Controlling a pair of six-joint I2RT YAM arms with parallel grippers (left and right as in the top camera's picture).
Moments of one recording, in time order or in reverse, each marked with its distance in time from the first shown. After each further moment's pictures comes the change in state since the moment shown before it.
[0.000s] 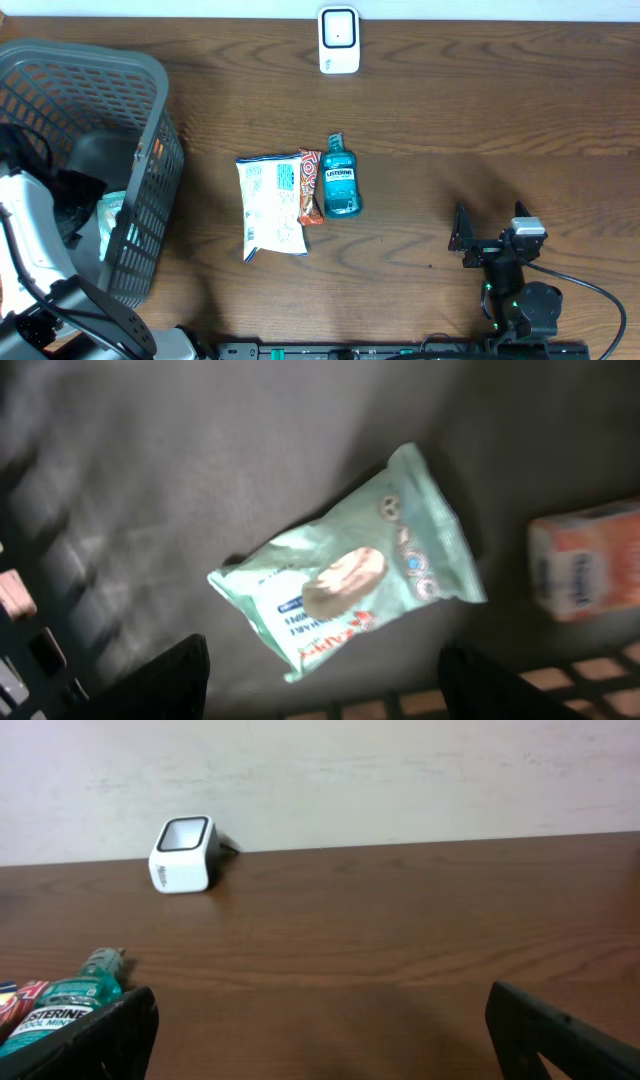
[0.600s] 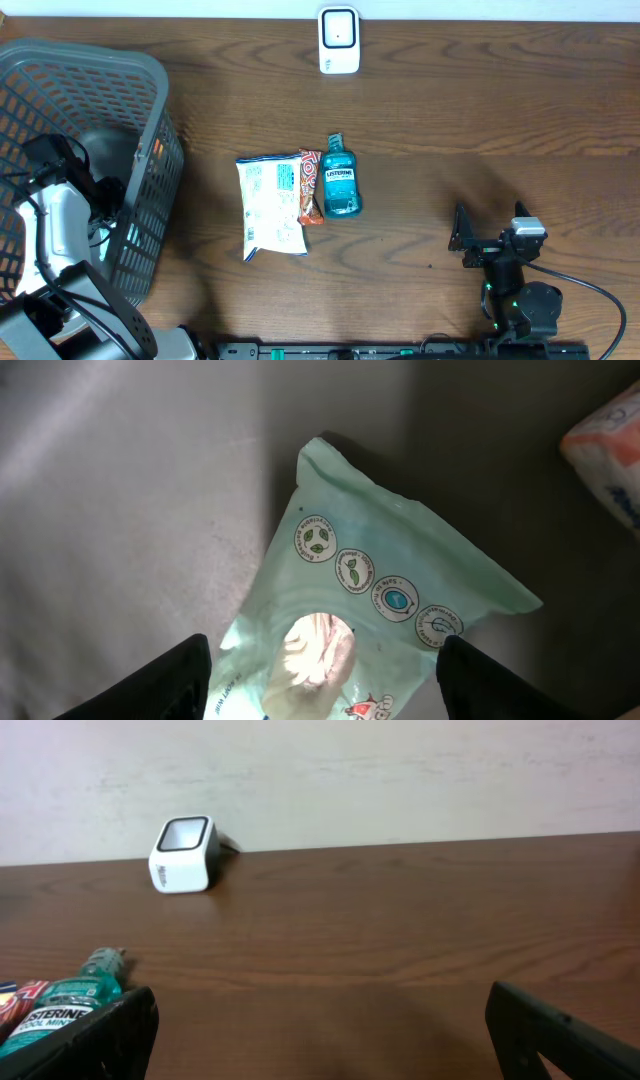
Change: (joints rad) left arm -0.080 0.005 -0.238 0.328 -0.045 0.447; right arm 0.000 0.000 0.000 0.000 0.000 0.000
